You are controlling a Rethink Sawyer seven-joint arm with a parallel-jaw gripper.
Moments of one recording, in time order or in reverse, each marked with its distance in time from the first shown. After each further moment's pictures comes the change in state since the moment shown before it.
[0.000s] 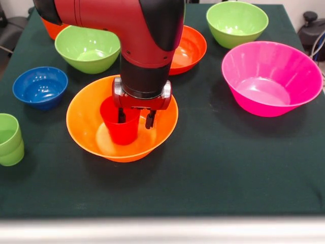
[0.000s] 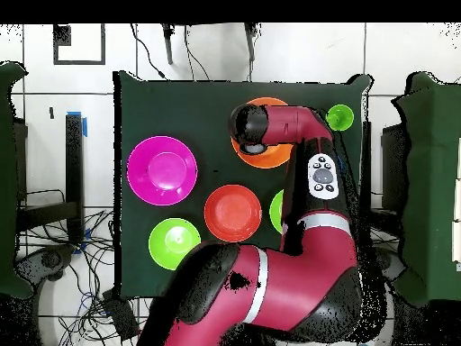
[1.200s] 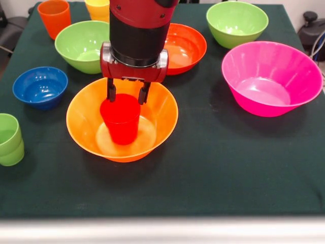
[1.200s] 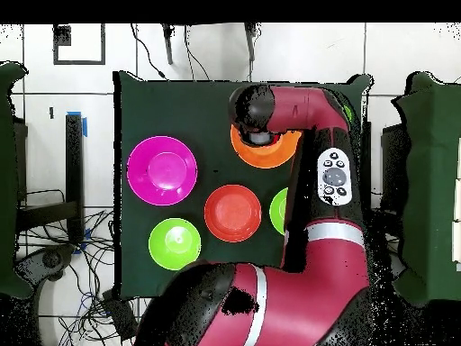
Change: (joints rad) arm 0.005 -0.123 0.000 -0.001 0.000 0.167 0.000
